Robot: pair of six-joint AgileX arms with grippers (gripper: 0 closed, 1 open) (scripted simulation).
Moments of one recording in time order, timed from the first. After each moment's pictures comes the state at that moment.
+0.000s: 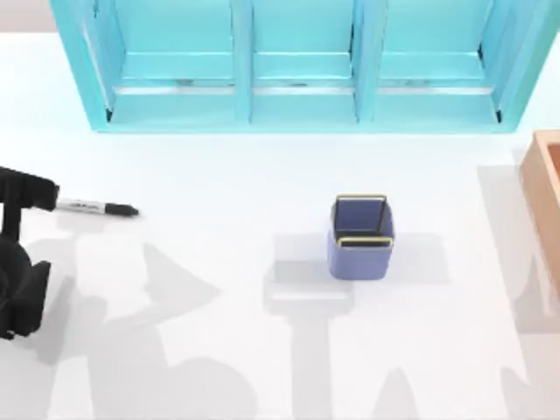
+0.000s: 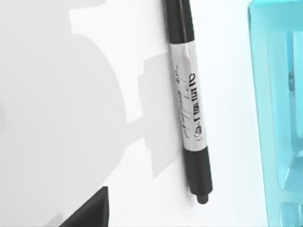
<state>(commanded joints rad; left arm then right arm) -0.02 1.46 0.29 0.60 0.12 -1.32 0.00 0.00 0.00 0.00 0.00 0.00</state>
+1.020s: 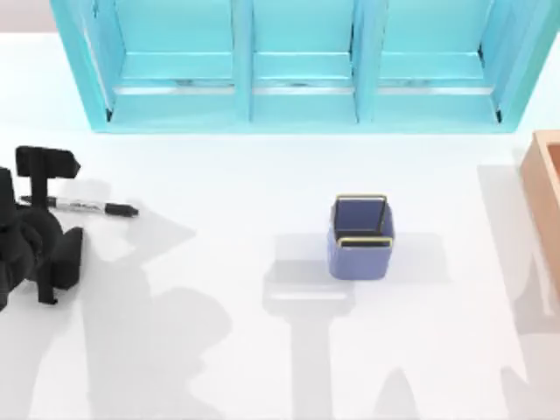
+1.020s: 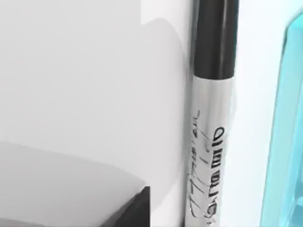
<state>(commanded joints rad) -0.05 1.86 0.49 0.77 0.12 -1.49 0.00 0.00 0.00 0.00 0.00 0.00</state>
